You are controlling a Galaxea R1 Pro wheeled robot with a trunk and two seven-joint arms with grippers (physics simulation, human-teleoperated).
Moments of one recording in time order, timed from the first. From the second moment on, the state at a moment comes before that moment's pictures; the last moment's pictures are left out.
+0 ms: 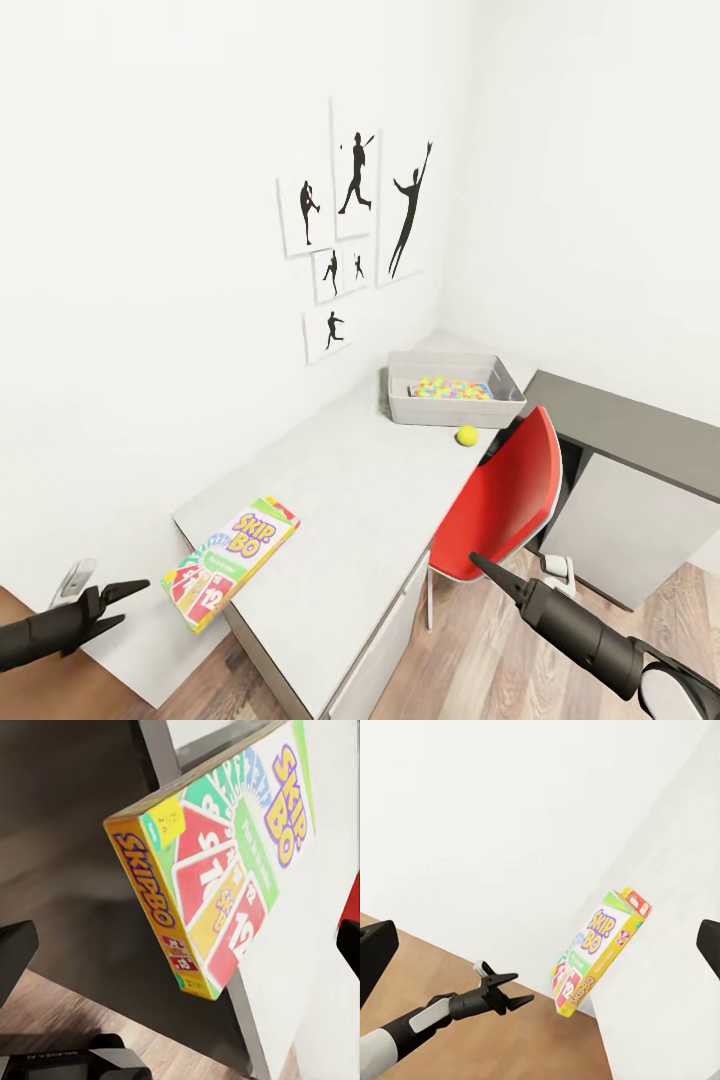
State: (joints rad) left arm -0.49 0.51 0.39 -0.47 0.23 0.77 -1.04; right arm 0.01 -0.25 -0.08 -1.57 -0.96 0.62 0.74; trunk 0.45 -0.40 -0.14
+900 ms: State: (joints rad) left arm -0.49 0.51 0.39 -0.47 0.23 0.77 -1.11; right arm 0.01 -0.24 -0.13 -1.57 -0.96 0.62 0.74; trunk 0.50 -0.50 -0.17
